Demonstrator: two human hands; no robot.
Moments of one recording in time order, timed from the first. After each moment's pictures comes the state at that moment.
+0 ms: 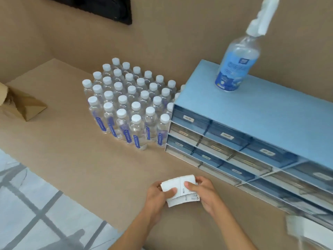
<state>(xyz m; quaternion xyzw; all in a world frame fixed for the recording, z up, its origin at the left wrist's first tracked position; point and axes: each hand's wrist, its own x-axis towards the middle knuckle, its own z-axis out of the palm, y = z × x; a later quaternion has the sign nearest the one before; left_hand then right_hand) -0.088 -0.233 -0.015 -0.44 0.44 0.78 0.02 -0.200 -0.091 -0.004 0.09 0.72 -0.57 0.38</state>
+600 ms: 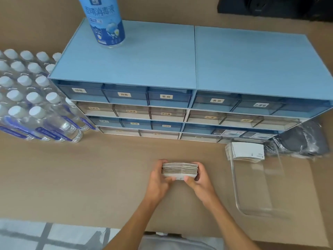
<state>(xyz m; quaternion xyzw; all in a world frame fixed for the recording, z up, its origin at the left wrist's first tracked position) -0.111 -0.065 -0.027 -0.15 0.78 0.61 0.08 -0.127 0.109 -0.031 0.10 0.73 -0.65 0.21</state>
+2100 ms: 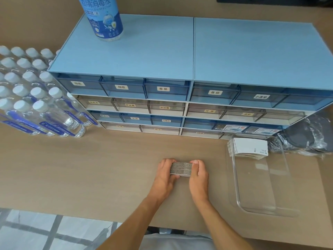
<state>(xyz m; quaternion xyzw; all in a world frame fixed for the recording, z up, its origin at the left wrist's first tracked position) -0.103 -0.045 -0.047 -0.03 0.88 0.48 0.03 -0.127 0.085 -0.055 0.17 0.81 -0.56 0.01</state>
